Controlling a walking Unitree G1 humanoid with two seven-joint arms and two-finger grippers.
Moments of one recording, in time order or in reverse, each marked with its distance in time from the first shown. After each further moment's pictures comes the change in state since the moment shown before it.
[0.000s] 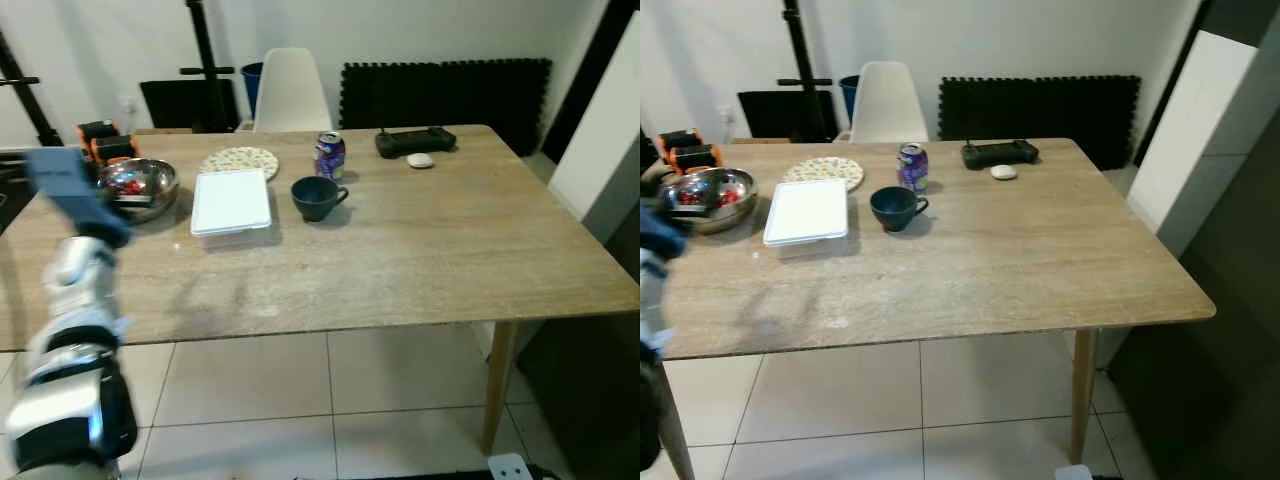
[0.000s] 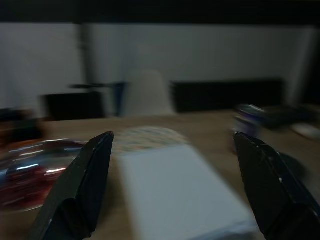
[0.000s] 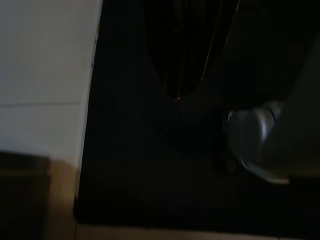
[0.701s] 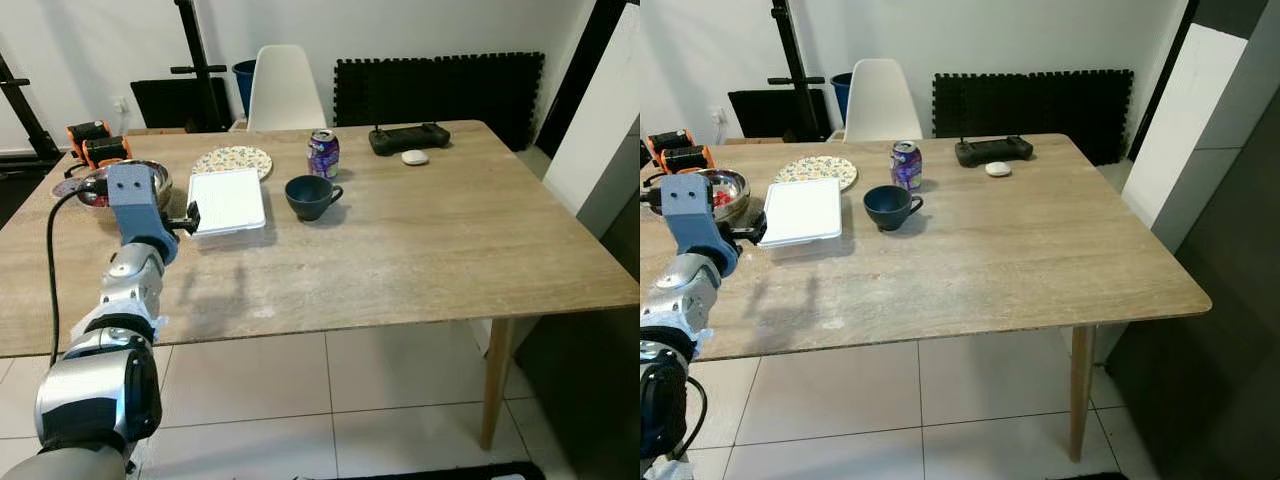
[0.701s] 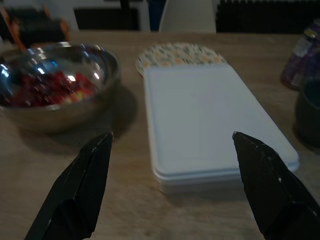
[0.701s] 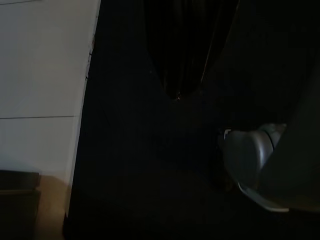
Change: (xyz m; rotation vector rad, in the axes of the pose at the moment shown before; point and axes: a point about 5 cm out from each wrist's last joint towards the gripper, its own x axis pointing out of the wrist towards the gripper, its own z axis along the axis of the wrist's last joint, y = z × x) left arm 0.000 -0.008 -0.044 -0.033 0.329 0.242; right arm -0.003 0.005 -0.023 0.000 0.043 0.011
